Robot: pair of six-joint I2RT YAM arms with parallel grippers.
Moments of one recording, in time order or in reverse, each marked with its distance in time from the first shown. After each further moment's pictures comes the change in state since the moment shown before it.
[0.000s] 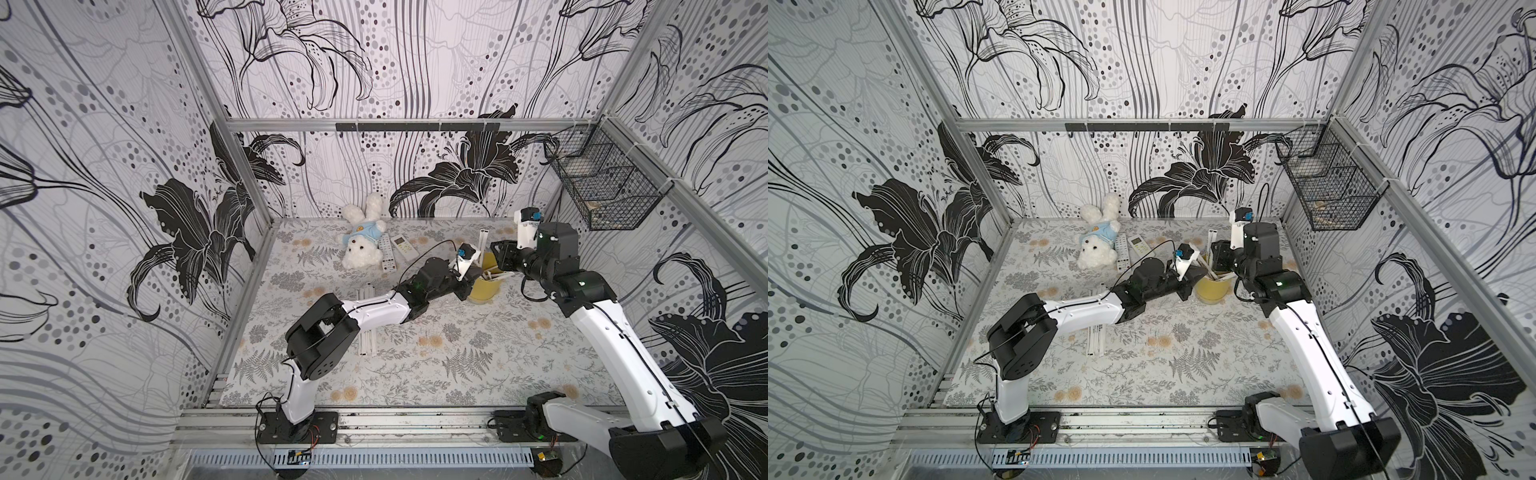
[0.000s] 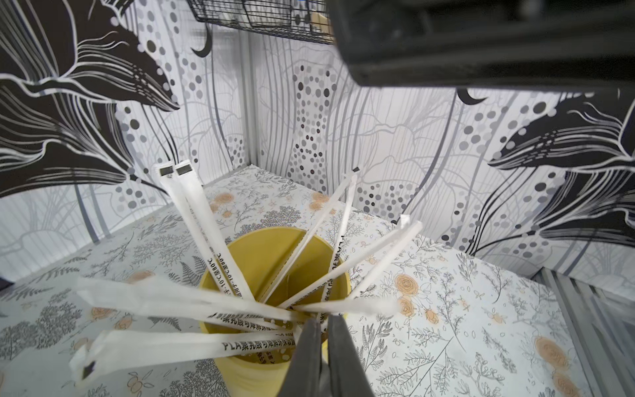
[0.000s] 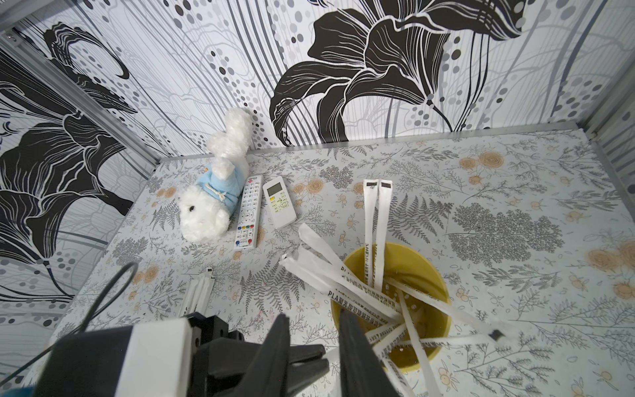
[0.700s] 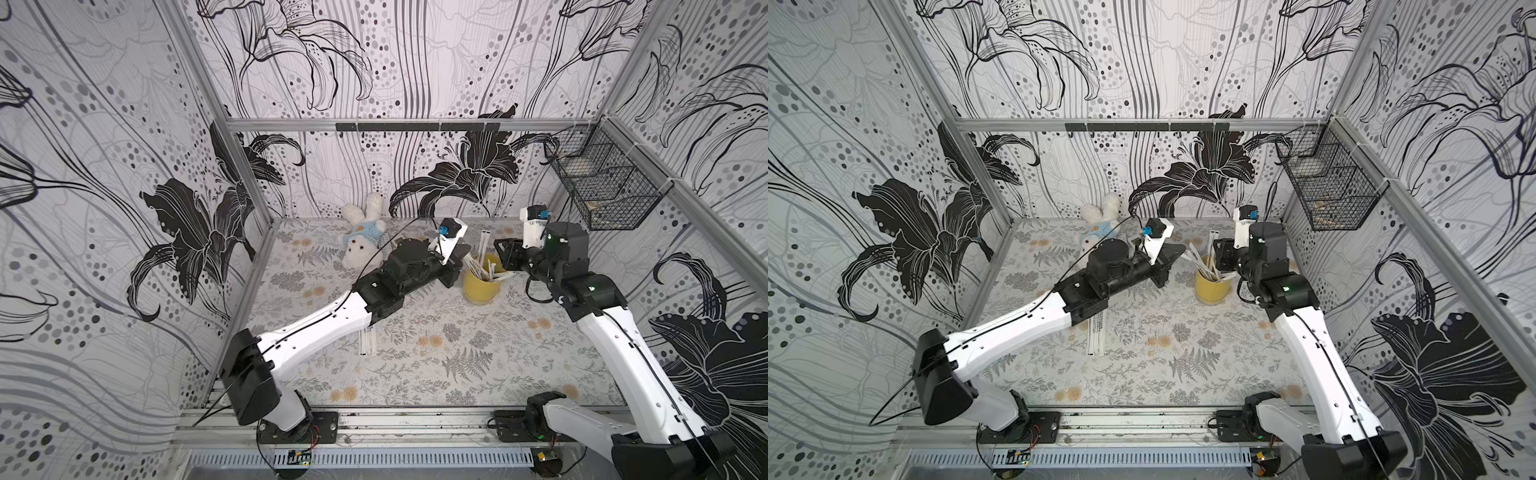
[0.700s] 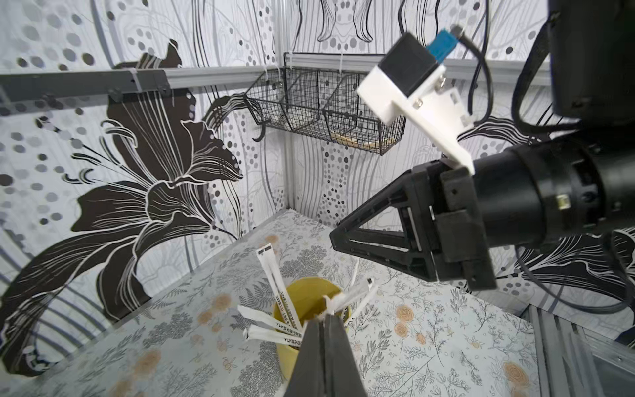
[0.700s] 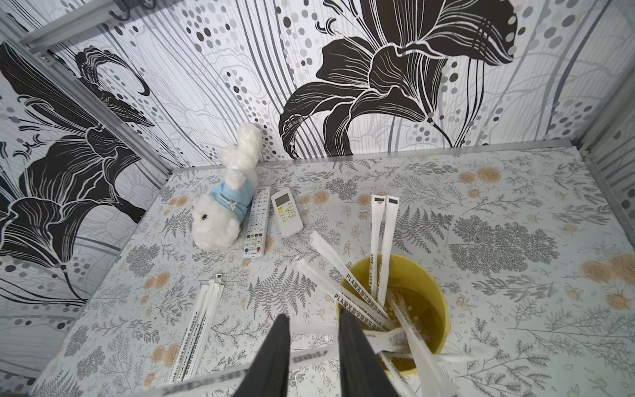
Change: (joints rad) left arm -0.027 -0.451 0.088 -0.503 -0.163 0.051; right arm 0.000 -0.038 0.033 -0.017 -0.014 0.002
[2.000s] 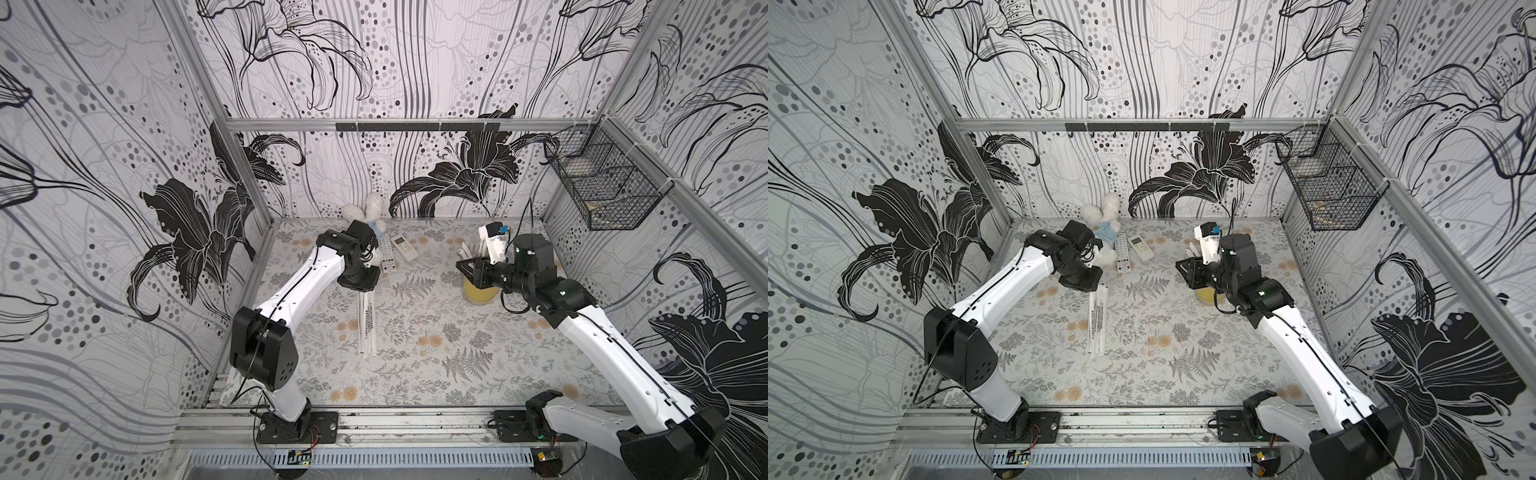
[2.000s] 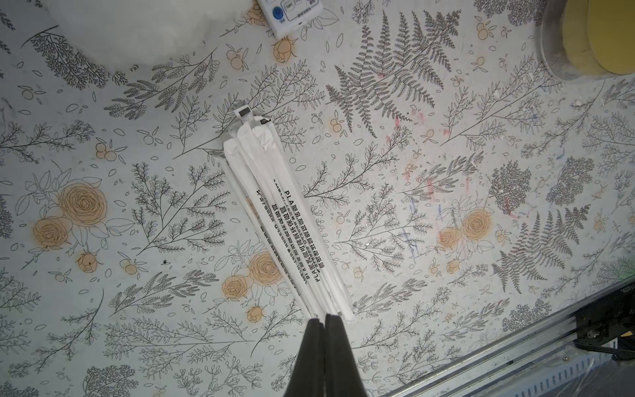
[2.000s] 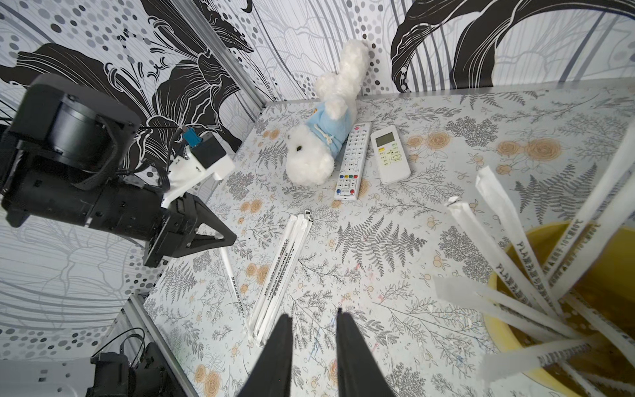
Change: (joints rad) left arm 0.492 0.196 0.176 -1.180 0.132 -0.060; right arm 0.177 0.028 -0.130 0.093 -0.220 0.082
